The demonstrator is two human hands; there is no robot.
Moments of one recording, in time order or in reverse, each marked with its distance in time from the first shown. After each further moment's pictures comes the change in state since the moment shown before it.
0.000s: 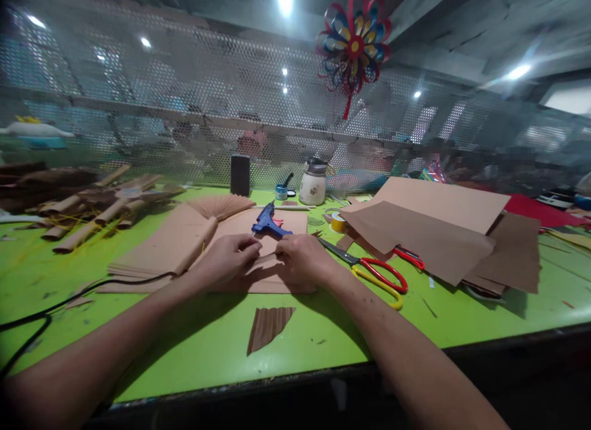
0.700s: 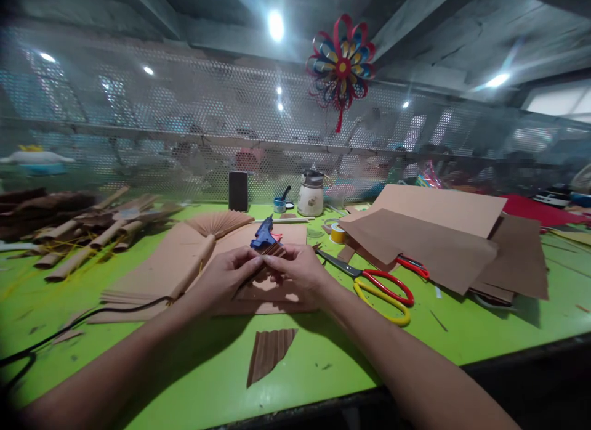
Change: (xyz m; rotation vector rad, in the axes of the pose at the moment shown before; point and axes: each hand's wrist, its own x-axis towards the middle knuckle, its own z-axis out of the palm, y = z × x) left_hand -0.008 0.018 0.003 -0.091 -0.111 0.067; right_hand 0.006 -0.021 0.009 1.427 0.140 0.410
